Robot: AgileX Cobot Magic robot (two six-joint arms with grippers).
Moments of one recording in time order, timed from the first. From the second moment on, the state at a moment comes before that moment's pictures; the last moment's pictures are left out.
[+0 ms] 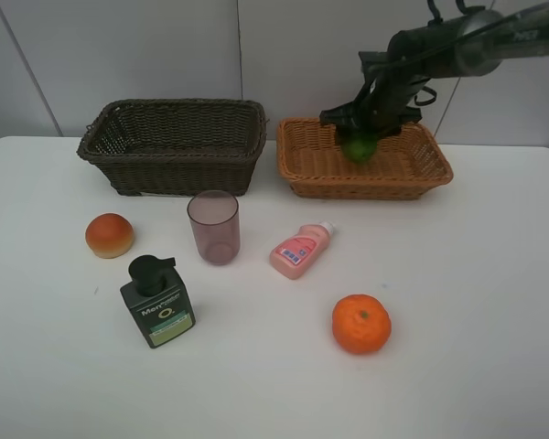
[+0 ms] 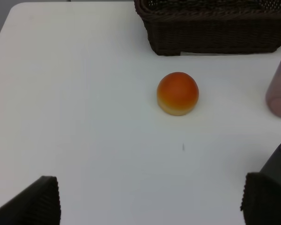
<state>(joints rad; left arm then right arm) 0.00 -0.01 -0.50 0.03 1.06 -0.05 0.29 2.26 -1.77 -0.19 0.59 0.27</state>
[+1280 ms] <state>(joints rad) 0.00 -0.01 -0.50 0.03 1.06 -0.05 0.38 1.79 -1.27 -0.02 1.00 0.16</state>
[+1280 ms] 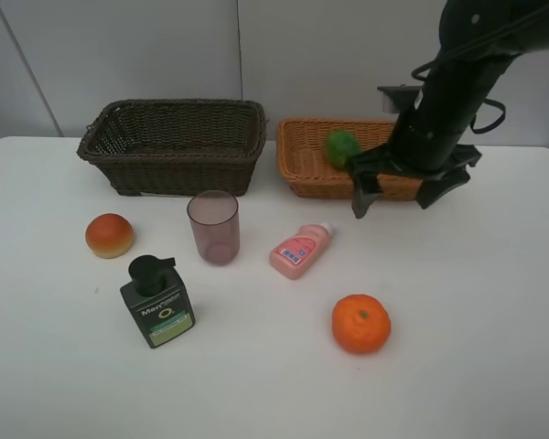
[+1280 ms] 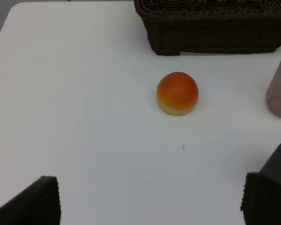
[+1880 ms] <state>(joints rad) 0.00 -0.01 -0.50 0.03 1.06 -0.05 0.61 1.70 -0.98 0.02 0.87 0.61</state>
